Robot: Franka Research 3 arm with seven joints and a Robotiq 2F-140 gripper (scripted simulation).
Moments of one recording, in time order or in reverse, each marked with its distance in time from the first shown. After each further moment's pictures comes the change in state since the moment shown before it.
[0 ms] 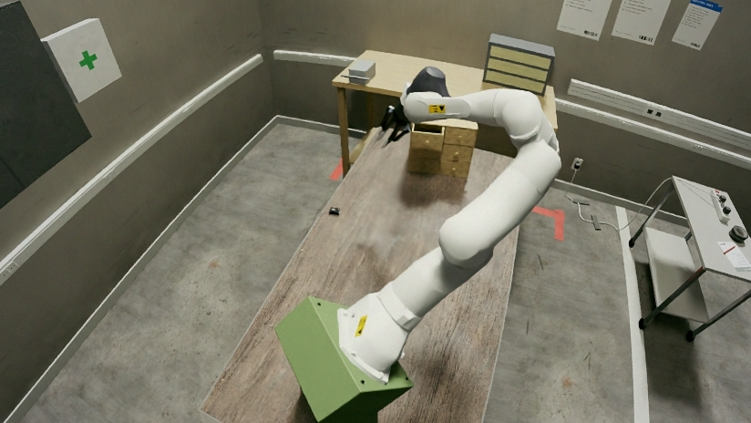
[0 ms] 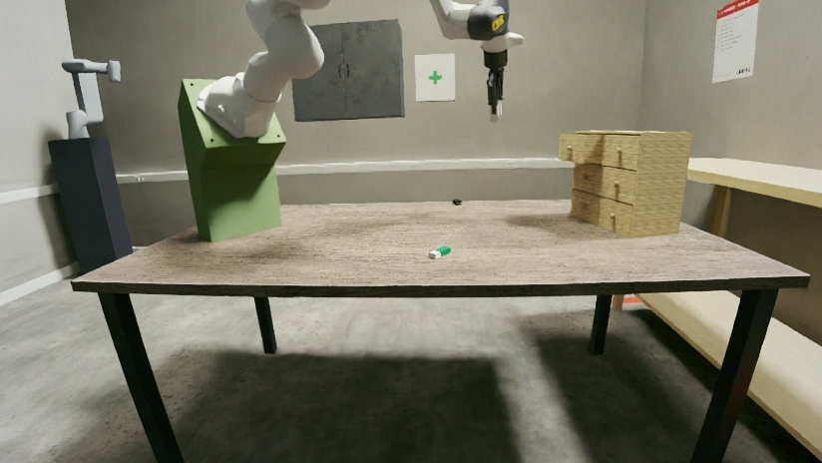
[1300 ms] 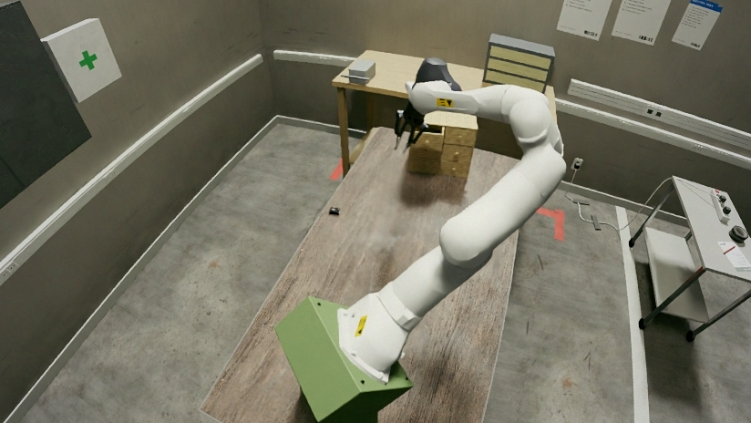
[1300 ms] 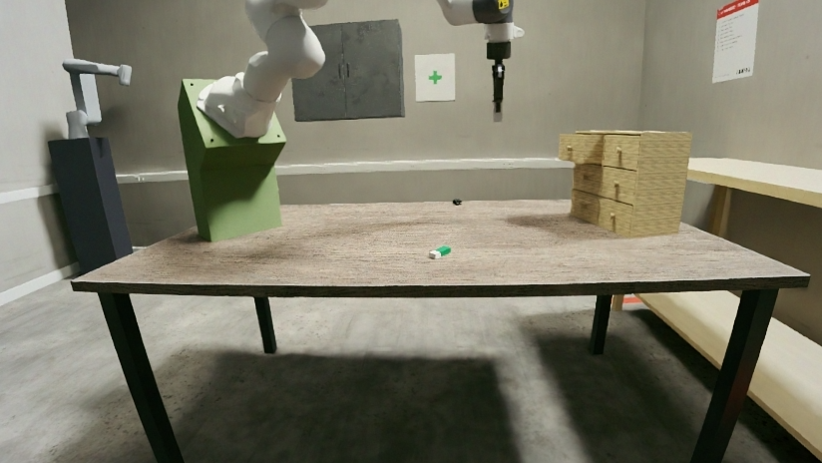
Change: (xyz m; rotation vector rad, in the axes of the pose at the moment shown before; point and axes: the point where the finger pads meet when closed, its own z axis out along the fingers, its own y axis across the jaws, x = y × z) arm 0.025 0.065 -0.035 -0.239 0.006 -0.339
